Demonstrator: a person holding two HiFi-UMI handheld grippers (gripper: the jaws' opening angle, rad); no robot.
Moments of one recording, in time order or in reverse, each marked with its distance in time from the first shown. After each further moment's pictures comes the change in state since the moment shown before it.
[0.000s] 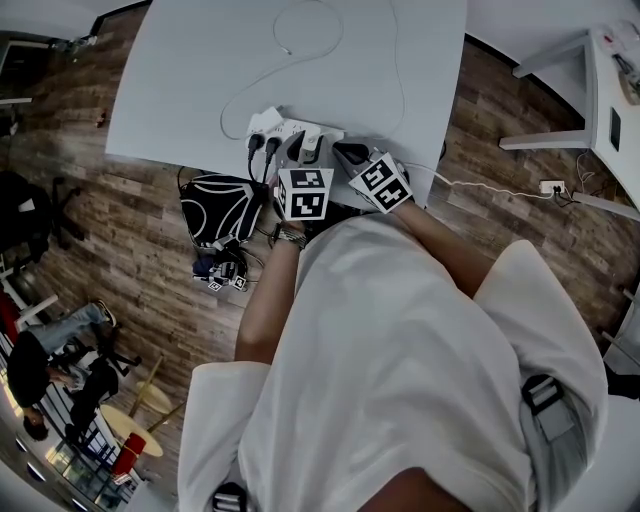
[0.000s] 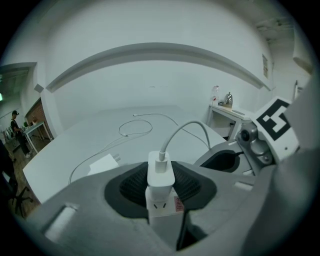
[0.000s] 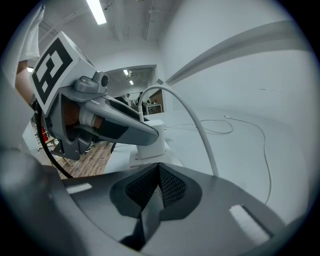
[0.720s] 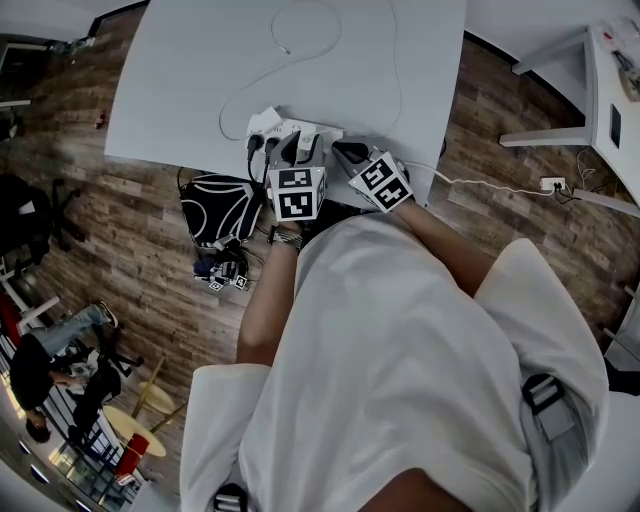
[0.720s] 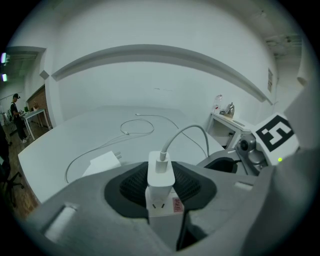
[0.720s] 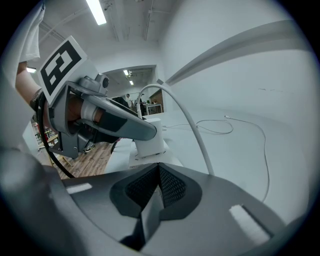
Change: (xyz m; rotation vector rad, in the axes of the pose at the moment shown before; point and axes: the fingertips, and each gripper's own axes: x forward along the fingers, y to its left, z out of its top) left arm -0.006 0.005 0.002 -0.121 -0.025 -0.032; right arm -0.001 -0.001 0.000 -0.002 -0.011 -0.001
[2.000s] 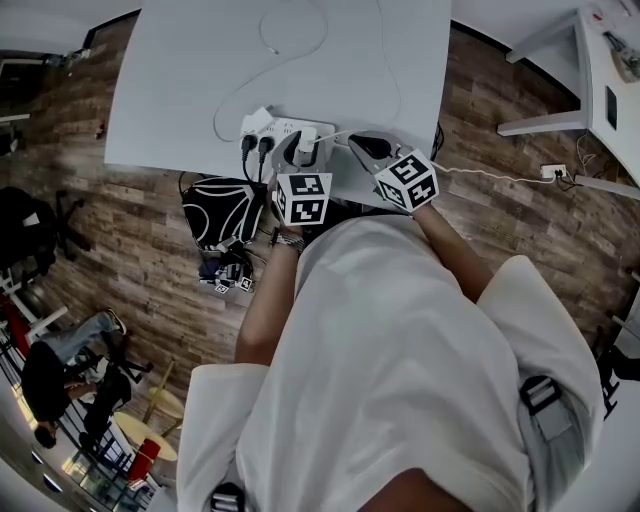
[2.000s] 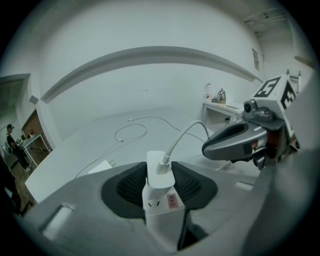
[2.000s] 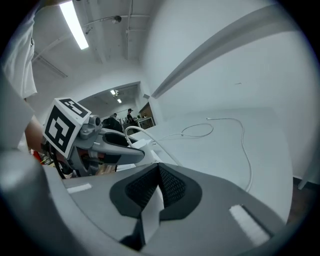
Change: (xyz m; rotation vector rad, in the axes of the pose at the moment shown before) left arm -0.006 -0.025 -0.003 0.222 -0.001 0.026; right arm -0.069 -0.020 0.014 0.222 -0.145 -0.024
